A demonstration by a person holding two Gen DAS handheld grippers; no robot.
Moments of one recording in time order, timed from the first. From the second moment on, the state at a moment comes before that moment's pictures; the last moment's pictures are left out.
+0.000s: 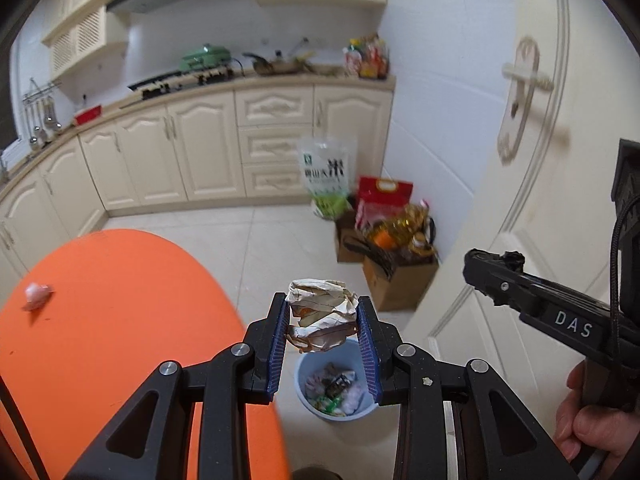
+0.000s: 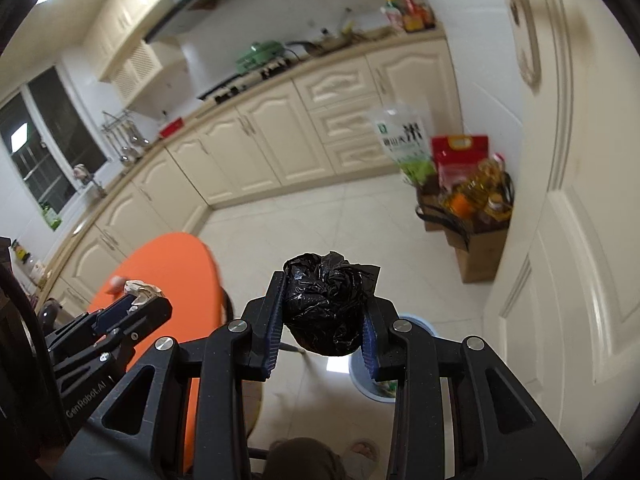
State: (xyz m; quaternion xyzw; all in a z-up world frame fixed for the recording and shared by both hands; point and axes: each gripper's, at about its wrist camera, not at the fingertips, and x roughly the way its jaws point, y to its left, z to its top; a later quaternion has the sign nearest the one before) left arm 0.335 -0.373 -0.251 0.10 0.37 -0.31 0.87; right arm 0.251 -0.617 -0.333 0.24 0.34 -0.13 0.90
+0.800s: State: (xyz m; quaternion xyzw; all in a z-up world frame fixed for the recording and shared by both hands) left arm 0.521 -0.591 -0.341 0.19 0.49 -0.29 0.80; right arm 0.310 -0.711 -0.472 0.35 0.42 -0.14 0.83
